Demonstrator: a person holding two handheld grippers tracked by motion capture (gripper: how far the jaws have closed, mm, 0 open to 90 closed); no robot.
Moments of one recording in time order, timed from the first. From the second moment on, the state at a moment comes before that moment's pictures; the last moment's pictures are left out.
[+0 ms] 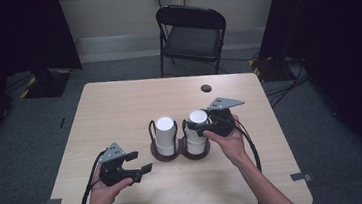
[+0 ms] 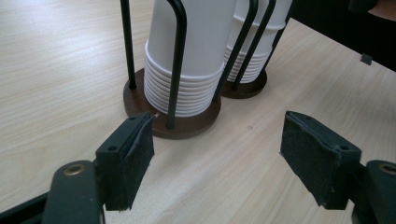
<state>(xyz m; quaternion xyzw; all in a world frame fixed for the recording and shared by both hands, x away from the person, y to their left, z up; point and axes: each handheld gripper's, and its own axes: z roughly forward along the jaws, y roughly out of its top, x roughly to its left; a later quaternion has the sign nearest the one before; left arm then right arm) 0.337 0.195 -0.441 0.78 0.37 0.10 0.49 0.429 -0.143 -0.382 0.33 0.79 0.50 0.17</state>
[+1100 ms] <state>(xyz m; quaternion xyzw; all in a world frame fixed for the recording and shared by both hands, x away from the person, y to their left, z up) 0.337 0.193 -0.442 0.79 0.36 0.11 0.48 0.423 -0.148 -0.362 0.32 0.77 0.52 0.17</state>
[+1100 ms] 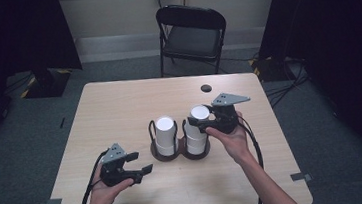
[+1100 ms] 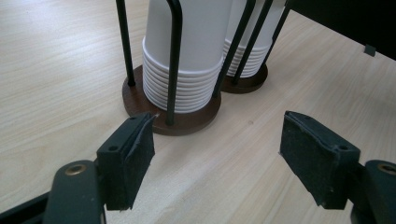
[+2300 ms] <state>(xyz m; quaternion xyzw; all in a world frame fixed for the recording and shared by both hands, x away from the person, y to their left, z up) 0.335 0.187 -0.441 0.76 0.38 0.17 0.50 0.410 -0.168 -0.341 0.33 0.74 0.56 0.16</state>
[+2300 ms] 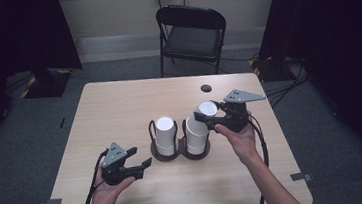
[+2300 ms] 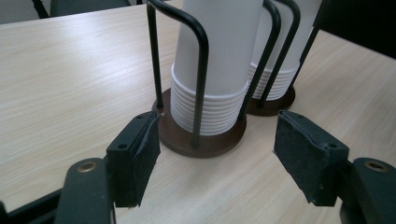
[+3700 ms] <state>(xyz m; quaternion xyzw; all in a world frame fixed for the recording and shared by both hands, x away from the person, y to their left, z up) 0.341 0.142 -0.437 0.77 0.29 0.10 0.56 0.348 -0.182 -0.372 0.37 0.69 0.62 0.03</state>
